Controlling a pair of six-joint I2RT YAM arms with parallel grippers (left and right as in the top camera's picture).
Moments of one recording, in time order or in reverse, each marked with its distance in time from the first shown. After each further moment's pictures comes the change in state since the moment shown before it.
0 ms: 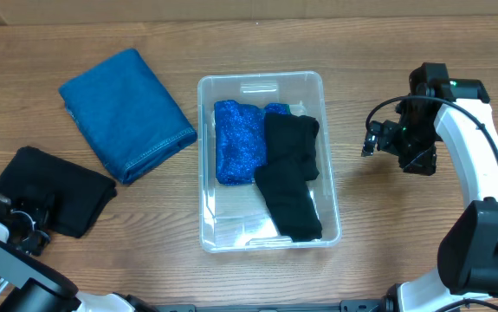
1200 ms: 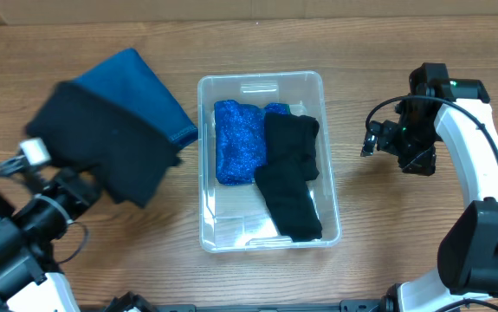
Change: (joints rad) left arm -0.283 -0.793 0.072 -0.373 0.618 0.037; right arm 0.000 0.000 0.000 -0.003 -0.010 0.000
